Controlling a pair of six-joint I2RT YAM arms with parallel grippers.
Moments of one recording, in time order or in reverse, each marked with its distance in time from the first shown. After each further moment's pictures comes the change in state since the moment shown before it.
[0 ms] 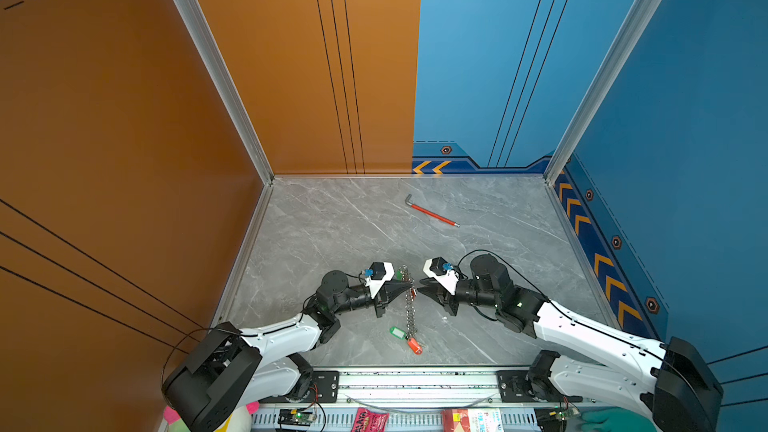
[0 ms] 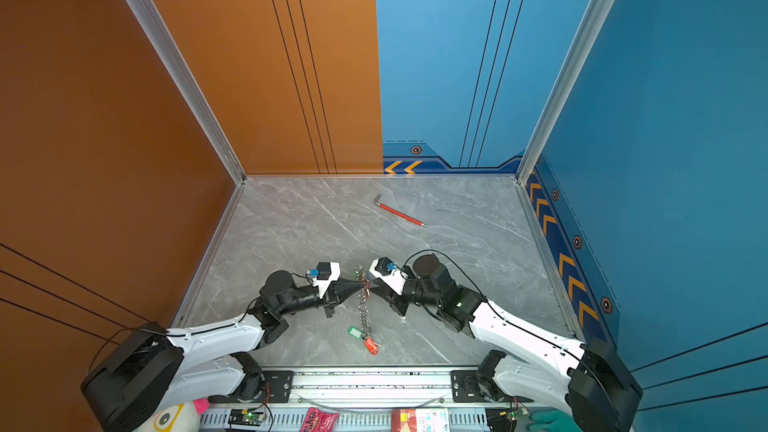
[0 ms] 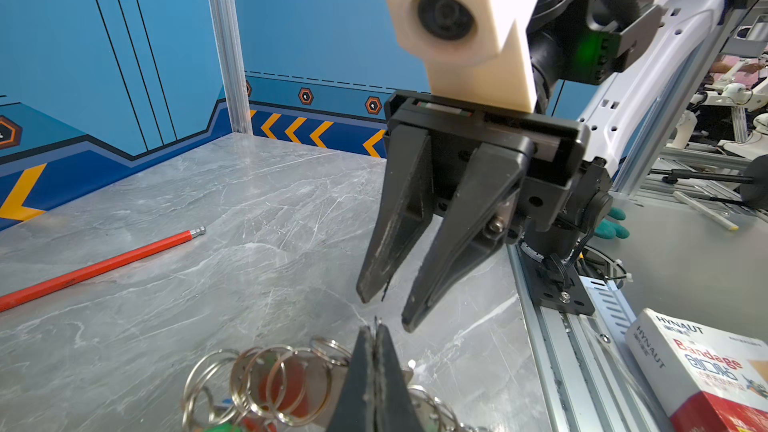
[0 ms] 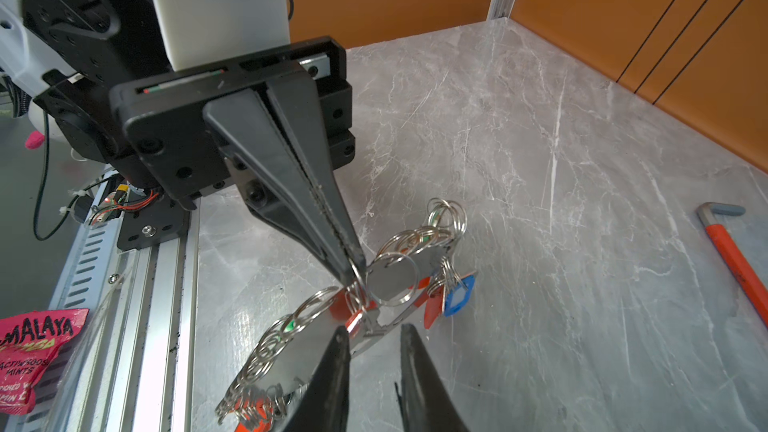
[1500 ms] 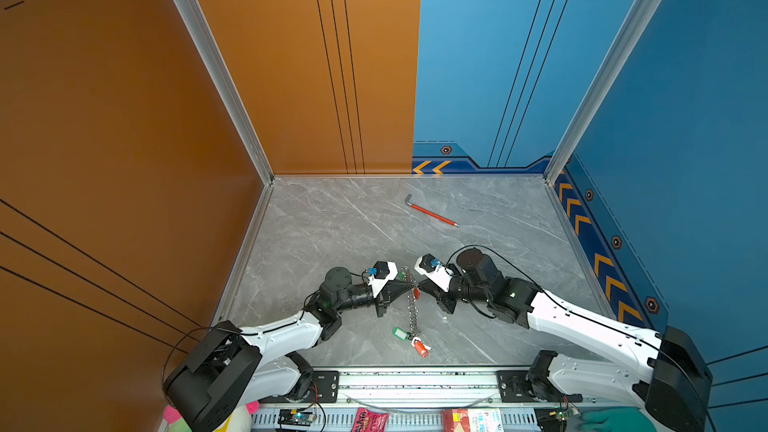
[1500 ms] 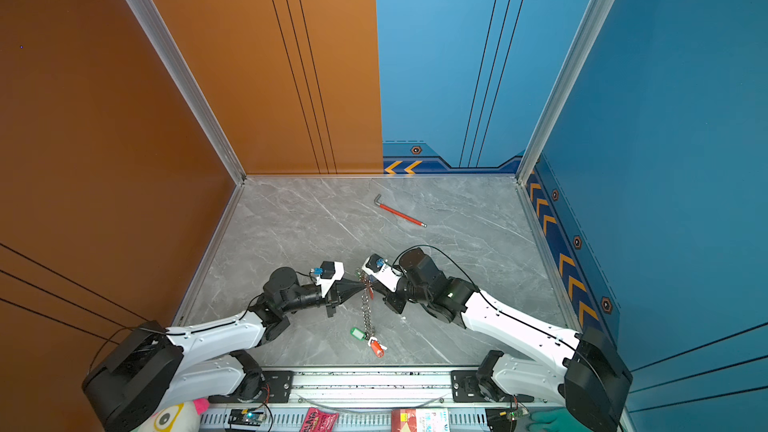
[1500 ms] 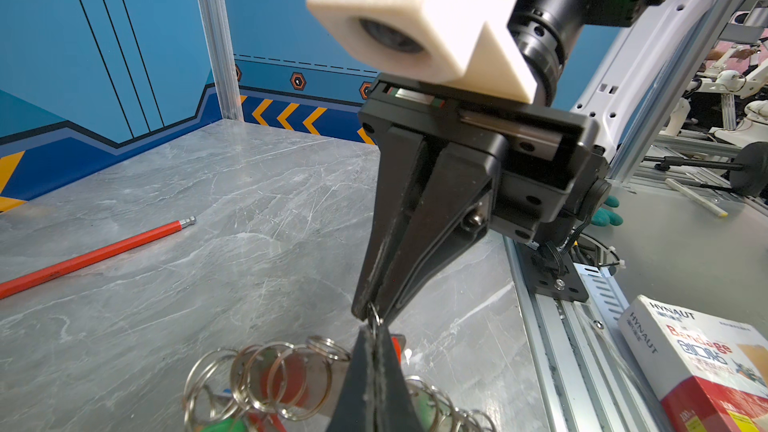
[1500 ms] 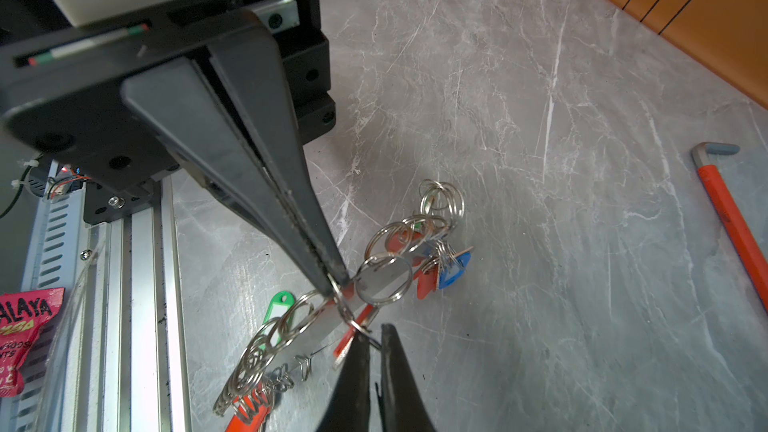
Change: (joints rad) left arm -0.002 0.008 0.032 -0.082 0.008 0.029; right arm 0.054 0.080 0.154 -0.275 0.137 -0.005
